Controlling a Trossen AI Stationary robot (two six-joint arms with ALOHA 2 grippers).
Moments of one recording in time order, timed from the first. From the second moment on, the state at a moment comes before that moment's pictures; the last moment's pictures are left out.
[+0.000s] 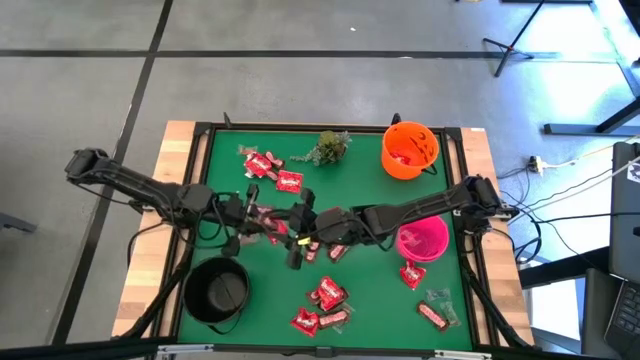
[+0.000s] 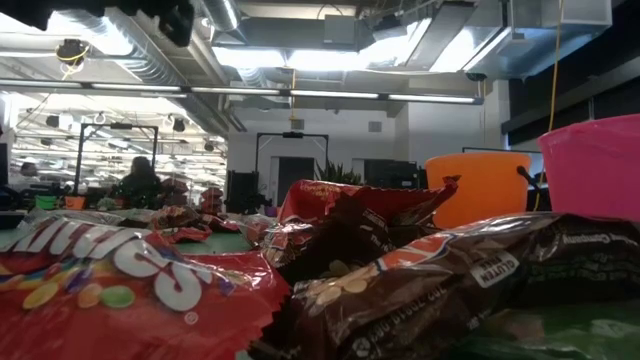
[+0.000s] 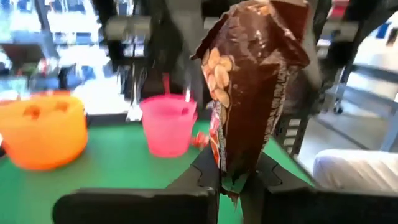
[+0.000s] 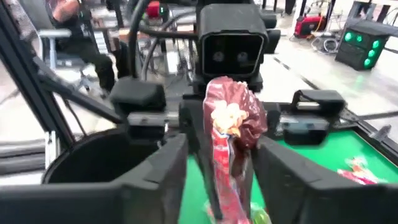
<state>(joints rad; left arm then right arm) -0.26 0.84 0.43 0.35 -0.10 -0.07 0.28 1.94 1.71 0.01 0.37 0.13</state>
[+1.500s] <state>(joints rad) -0.87 1.08 0.94 -0.95 0.00 -0.77 0.64 1.81 1.71 -0.39 0.96 0.10</state>
